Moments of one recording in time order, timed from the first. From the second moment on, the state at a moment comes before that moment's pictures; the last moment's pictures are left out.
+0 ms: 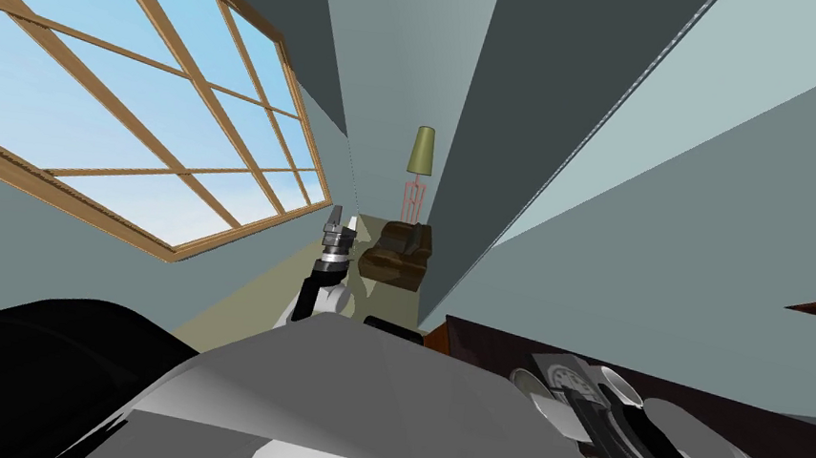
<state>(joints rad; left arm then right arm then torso) 0.48 -0.05 -0.05 -2.26 0.07 -0.51 -0.06 0.17 -1.31 0.41 -0.92 1.43 -0.96 0.78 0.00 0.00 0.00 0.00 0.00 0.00</state>
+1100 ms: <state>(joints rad) 0.48 -0.05 -0.05 -2.26 0.07 -0.51 -0.06 0.14 -1.39 0.38 -0.94 1.40 -1.05 0.78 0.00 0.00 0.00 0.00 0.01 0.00</state>
